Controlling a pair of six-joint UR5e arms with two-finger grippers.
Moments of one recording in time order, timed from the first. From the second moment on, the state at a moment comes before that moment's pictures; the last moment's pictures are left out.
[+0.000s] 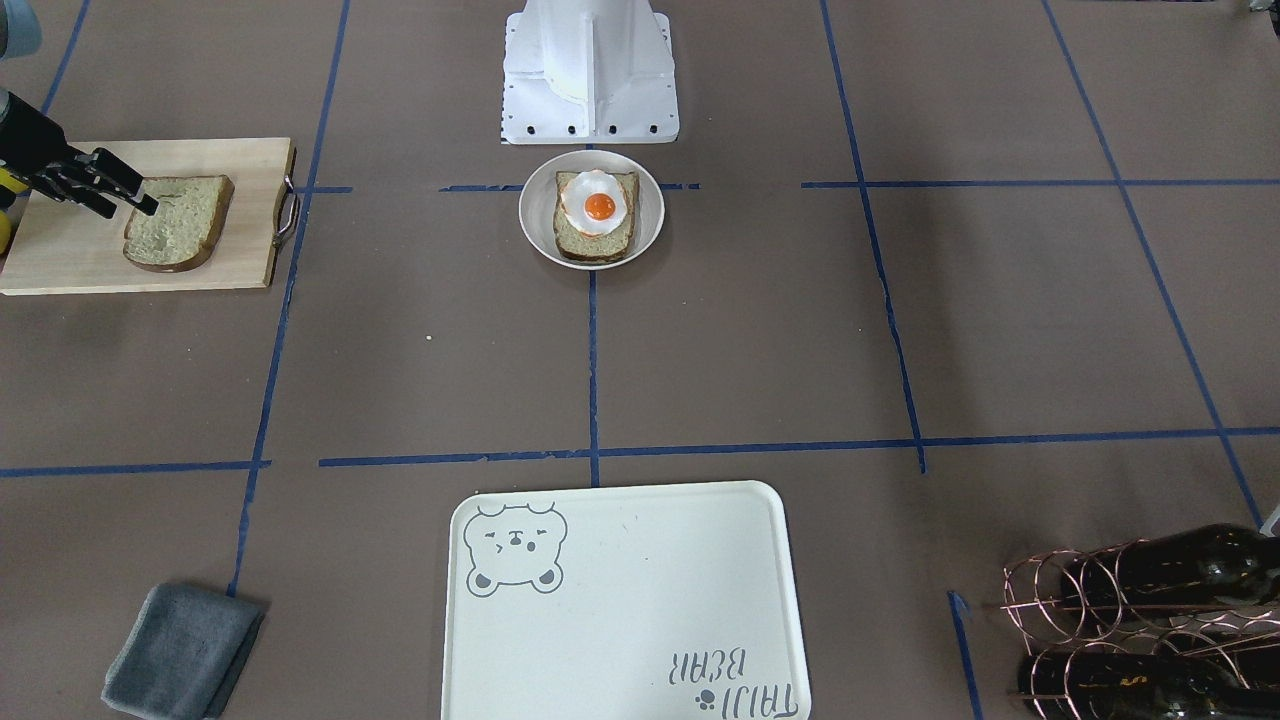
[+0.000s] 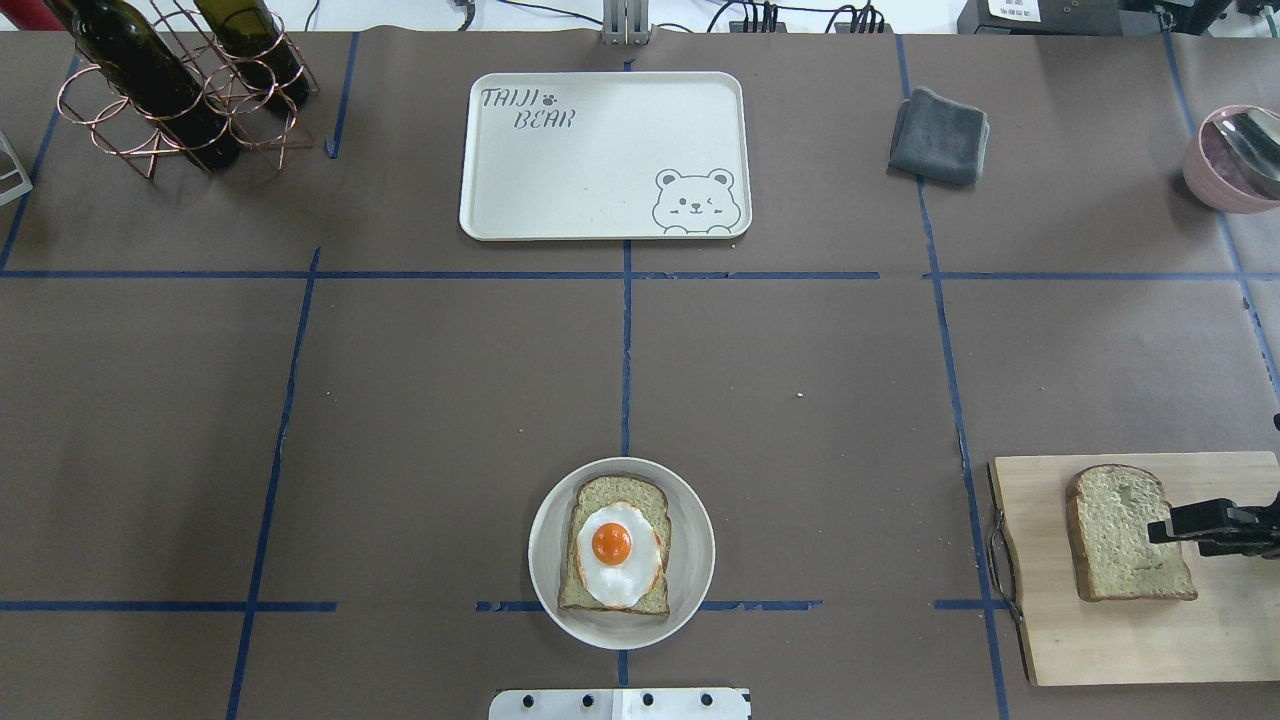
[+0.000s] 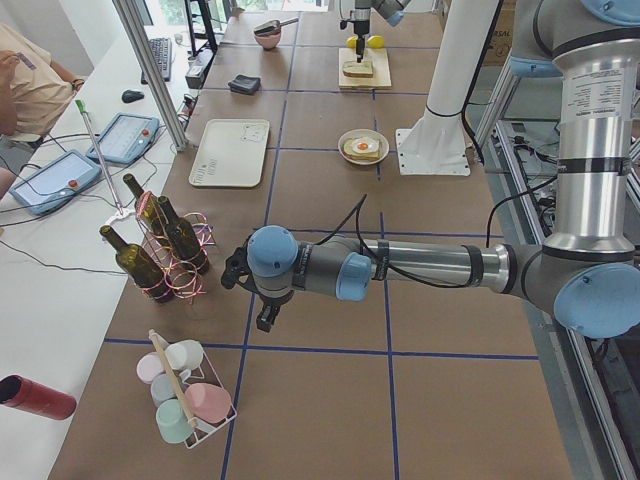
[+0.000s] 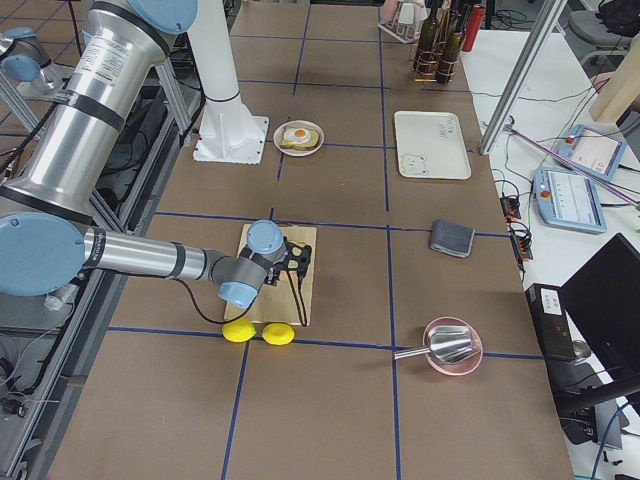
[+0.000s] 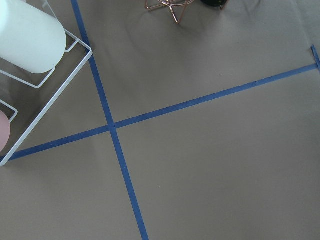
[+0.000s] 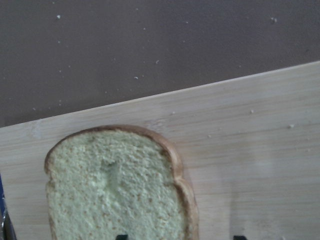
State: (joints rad) left arm -1.57 -1.52 -1.67 -1.72 -2.52 0.16; right arm 0.74 -2.02 1.70 -0.32 2.21 1.33
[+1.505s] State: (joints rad) left arm -1.57 -1.51 -1.67 -1.73 -2.52 0.16; right arm 0.74 -2.03 1.71 -0.32 2.21 1.33
